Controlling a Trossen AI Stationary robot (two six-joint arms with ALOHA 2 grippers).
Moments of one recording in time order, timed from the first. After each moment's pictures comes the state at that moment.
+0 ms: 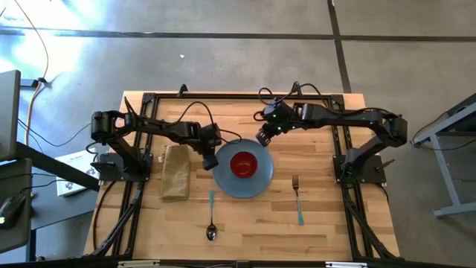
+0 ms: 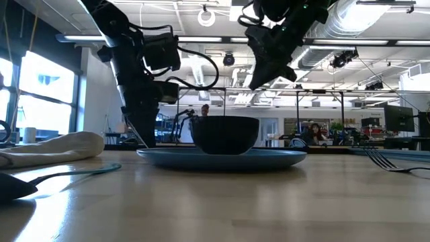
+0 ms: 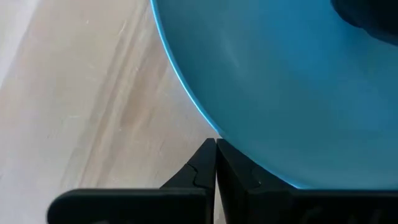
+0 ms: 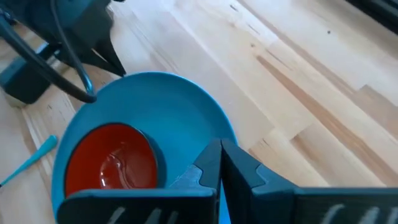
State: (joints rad) left arm 0.35 1.62 0.83 -0.41 0.08 -0.18; right arm -0.27 1.51 1.16 -0.55 0.01 0.43
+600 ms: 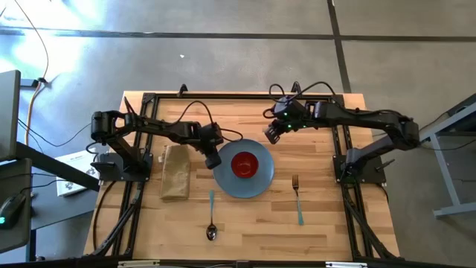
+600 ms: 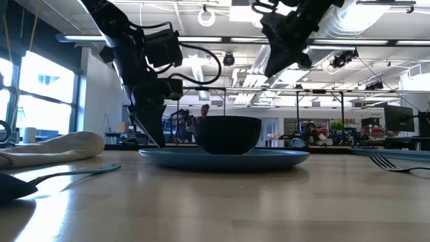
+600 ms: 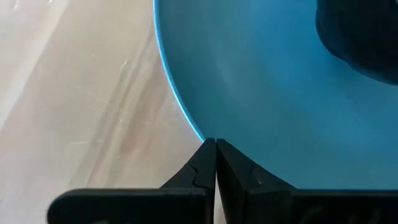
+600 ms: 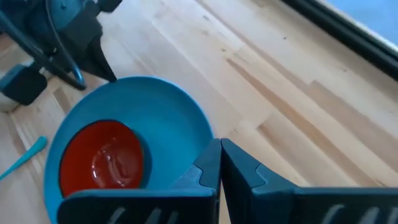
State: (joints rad) left arm 0.34 1.62 0.83 -0.34 0.07 -0.21; right arm -0.26 1.38 1.16 -0.67 0.10 0.44
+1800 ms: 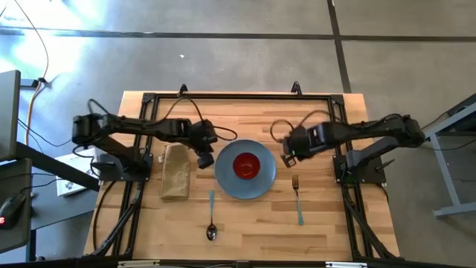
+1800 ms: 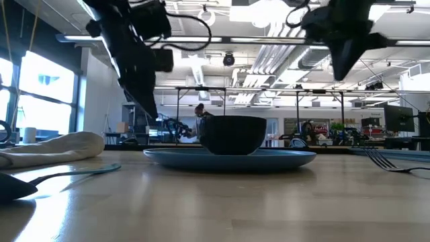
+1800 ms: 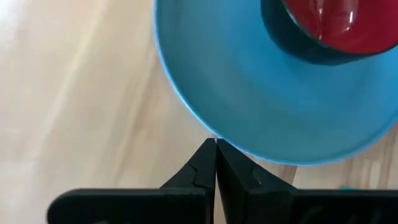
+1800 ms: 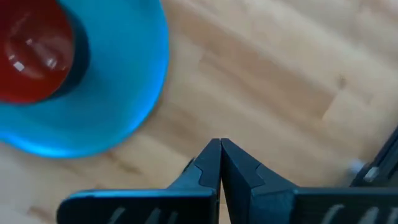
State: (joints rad) left arm 0.31 1.42 0.85 -0.50 0.05 -0.15; right arm 0.07 1.34 1.16 -1.23 0.18 1.11
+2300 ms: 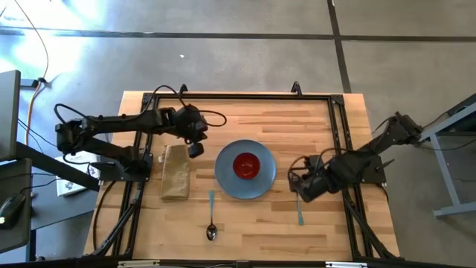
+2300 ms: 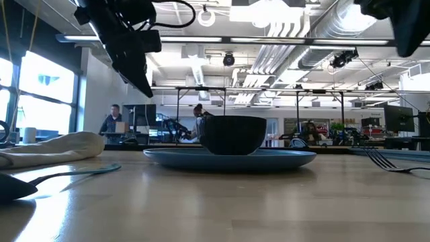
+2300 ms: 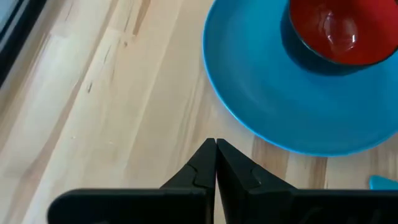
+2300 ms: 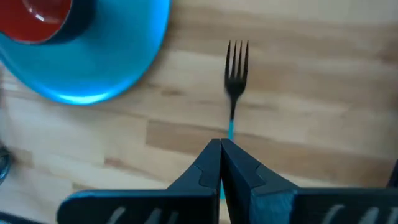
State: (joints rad) left arm 0.44 1.23 0.85 -0.58 0.04 0.06; right arm 0.54 1.35 1.16 -1.22 0.18 1.97
